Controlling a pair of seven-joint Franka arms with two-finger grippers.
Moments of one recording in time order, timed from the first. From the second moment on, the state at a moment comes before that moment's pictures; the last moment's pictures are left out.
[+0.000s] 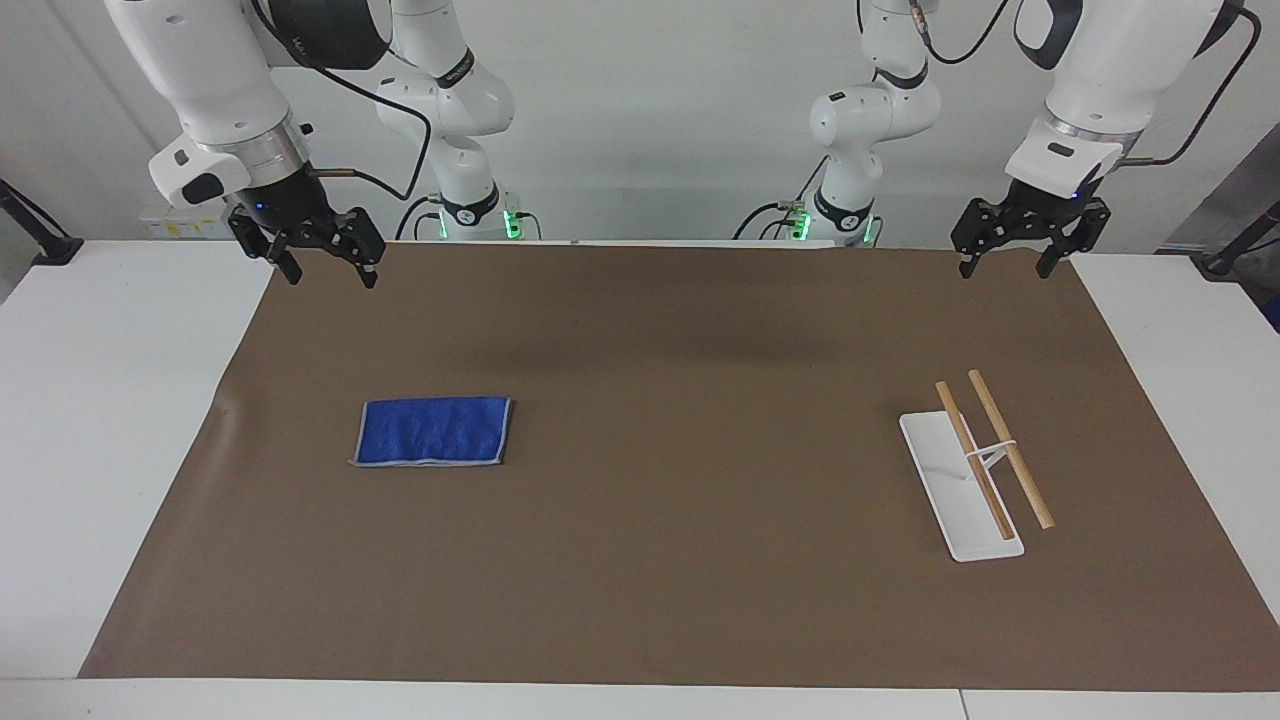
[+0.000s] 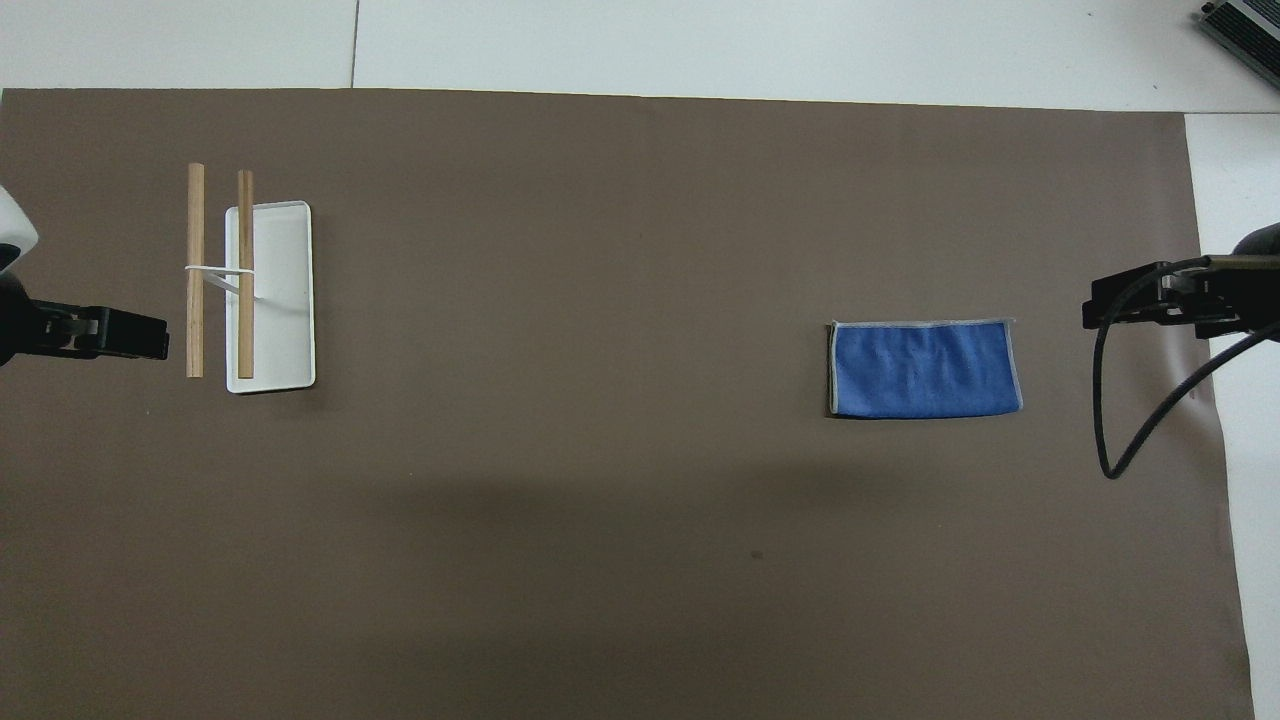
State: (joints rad) left arm 0.21 -0.12 -0.30 -1.71 0.01 1.65 0.02; right arm 0.01 0.00 -0.02 -1.57 0.02 1.59 0.07
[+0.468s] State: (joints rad) left arm 0.21 -0.12 -0.30 -1.71 0.01 1.65 0.02; right arm 0.01 0.00 -0.02 -1.57 0.02 1.59 0.07
